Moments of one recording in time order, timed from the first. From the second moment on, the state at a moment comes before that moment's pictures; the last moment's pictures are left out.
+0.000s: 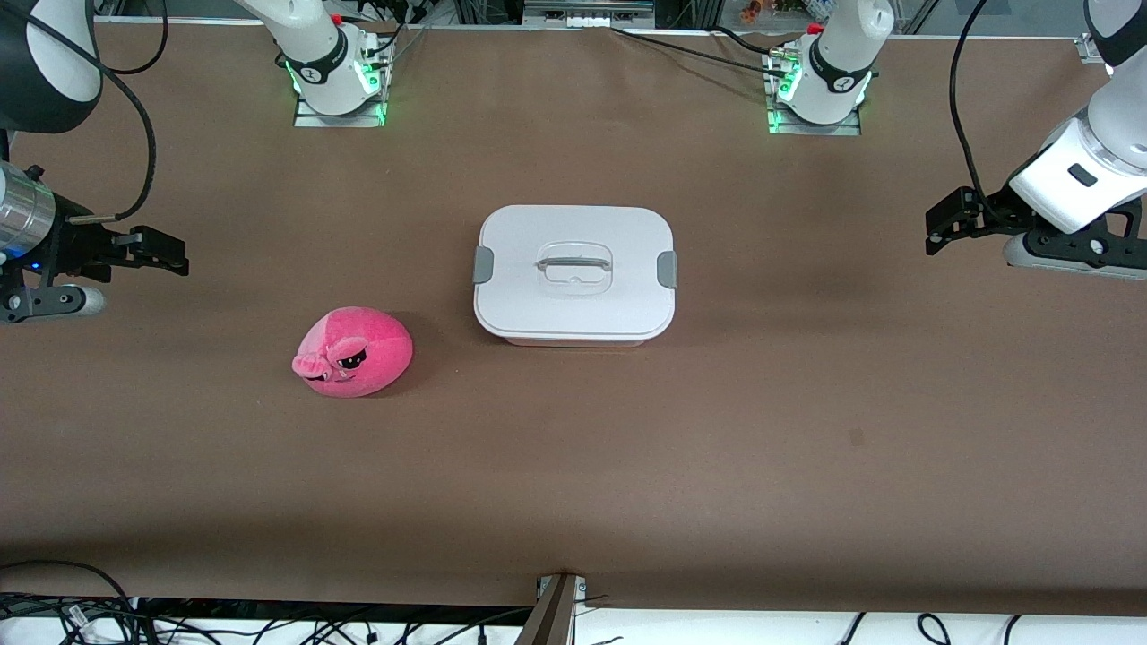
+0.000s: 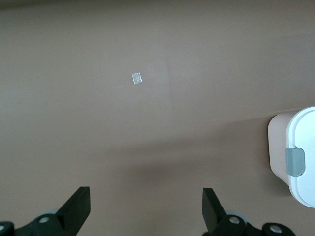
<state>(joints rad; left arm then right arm) -0.10 0.05 0.01 -1.59 0.00 1.65 0.02 0.16 0.24 -0.15 -1.40 0.00 1.53 -0.10</state>
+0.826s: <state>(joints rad) -0.11 0.06 -0.02 -1.59 0.00 1.63 0.02 0.16 0.27 -0.15 -1.40 0.00 1.53 -0.10</state>
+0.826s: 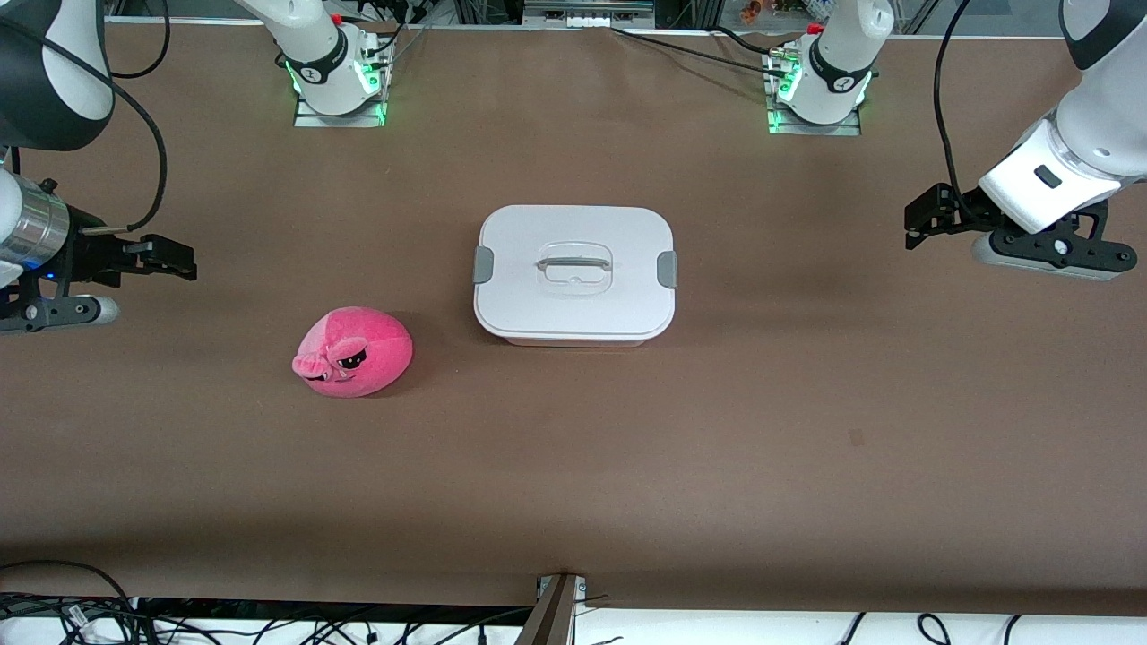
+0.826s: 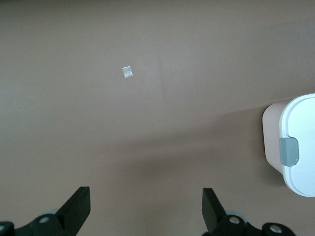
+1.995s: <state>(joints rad) -0.15 0.08 -0.11 -1.56 0.00 1.53 0.03 0.16 0.28 -0.14 -1.40 0.00 1.53 -0.10</state>
